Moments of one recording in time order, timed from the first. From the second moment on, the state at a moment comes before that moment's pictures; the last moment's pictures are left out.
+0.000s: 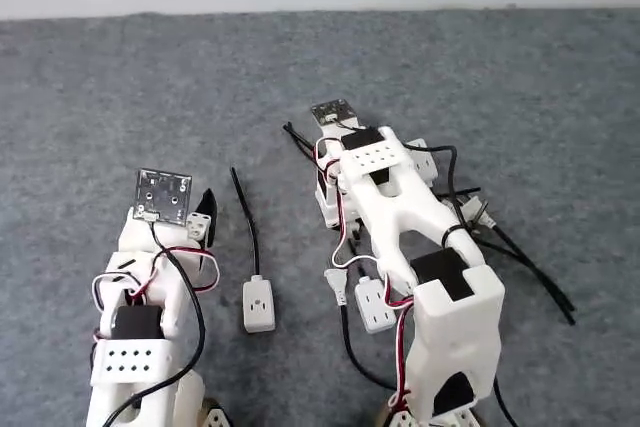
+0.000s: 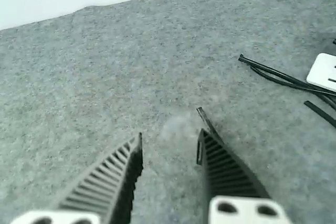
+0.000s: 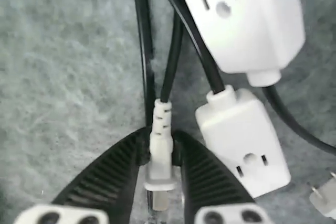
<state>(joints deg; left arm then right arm) -5.3 -64.0 82.9 26.2 -5.8 -22.6 24.1 2.2 69.3 -0.8</state>
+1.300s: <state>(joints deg) 2.1 -64.0 84.2 24.6 -5.8 -14.4 7.5 -6.3 79.6 6.7</state>
